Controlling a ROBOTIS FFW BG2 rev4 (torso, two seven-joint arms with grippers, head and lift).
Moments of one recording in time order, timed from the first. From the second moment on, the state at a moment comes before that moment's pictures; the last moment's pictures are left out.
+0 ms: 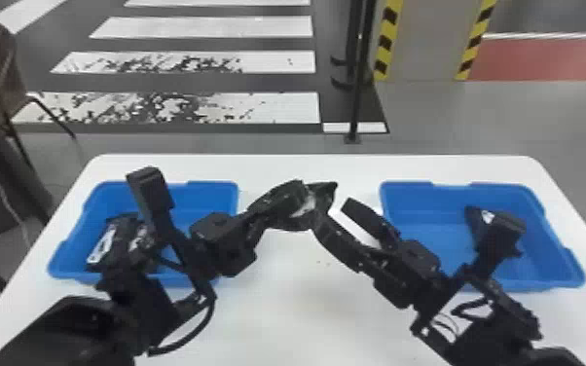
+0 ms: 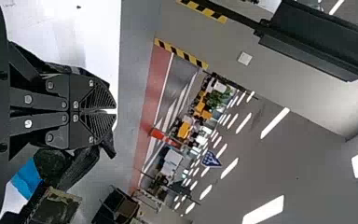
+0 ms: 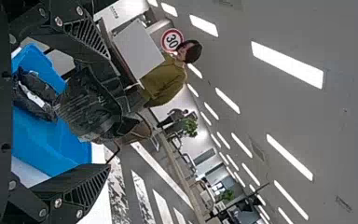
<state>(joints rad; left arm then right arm) 0.20 0.14 -0.07 -2.09 0.55 0.56 -0.44 0.26 -0.16 0.16 -1.94 -0.65 0.27 0.57</state>
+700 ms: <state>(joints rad) 0.21 0.14 -0.08 -2.09 0.57 0.55 -0.44 0.22 -0.15 0.15 -1.91 -0.64 0.27 0.56</state>
